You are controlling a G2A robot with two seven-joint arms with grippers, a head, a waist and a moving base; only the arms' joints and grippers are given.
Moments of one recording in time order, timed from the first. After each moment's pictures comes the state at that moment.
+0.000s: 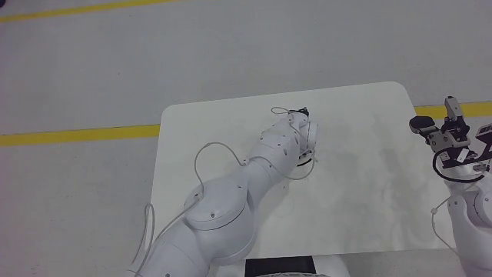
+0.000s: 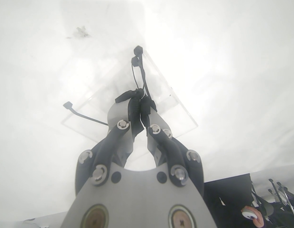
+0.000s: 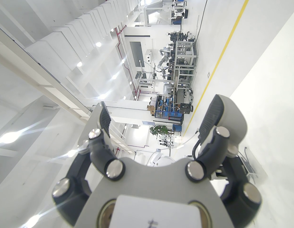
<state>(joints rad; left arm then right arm) 0.47 -2.02 -0.19 -0.16 0.25 0.34 -0.82 -1.79 -1.14 1.85 -1.72 0.54 -0.24 0.37</state>
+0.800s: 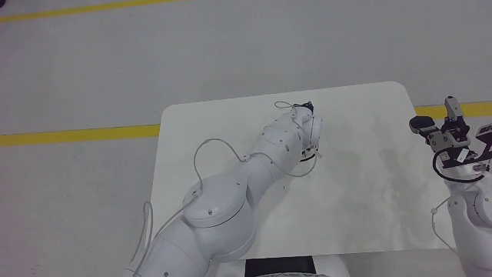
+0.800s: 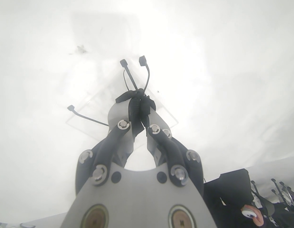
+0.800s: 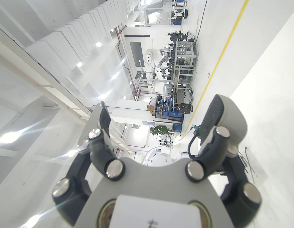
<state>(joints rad) 0.44 -2.02 -0.21 -0.19 0.27 0.34 -0.83 -1.79 -1.14 1.85 -1.72 0.54 -0.24 0.37</state>
